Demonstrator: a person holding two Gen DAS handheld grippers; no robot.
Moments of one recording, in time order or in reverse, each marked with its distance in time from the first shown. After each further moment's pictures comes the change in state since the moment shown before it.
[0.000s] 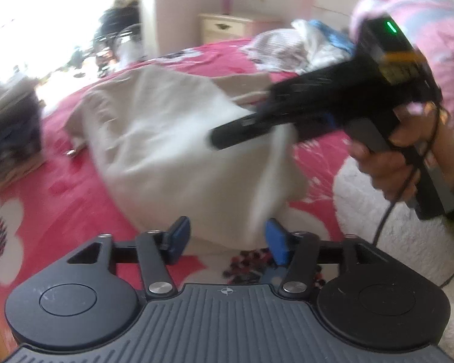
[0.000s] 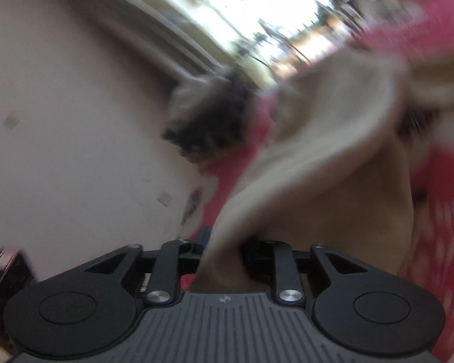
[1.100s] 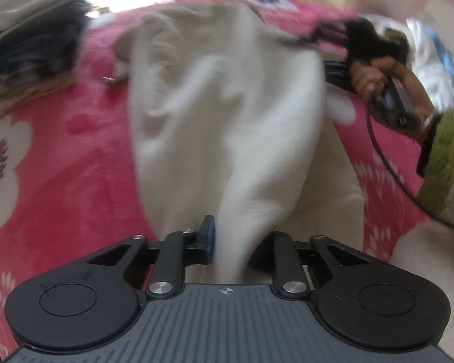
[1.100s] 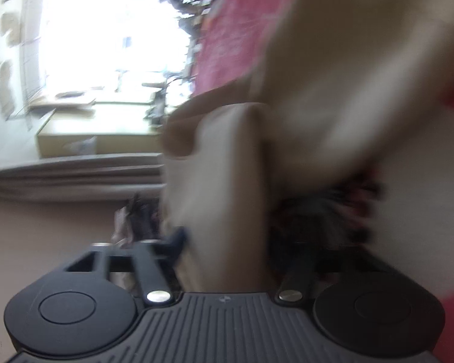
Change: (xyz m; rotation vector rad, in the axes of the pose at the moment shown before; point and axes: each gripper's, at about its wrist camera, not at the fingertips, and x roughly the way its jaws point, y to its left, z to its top) left arm 0.095 0.069 0.035 -0.350 0.202 0.148; right arm 0.093 -0.218 0.165 0.567 -0.163 0.071
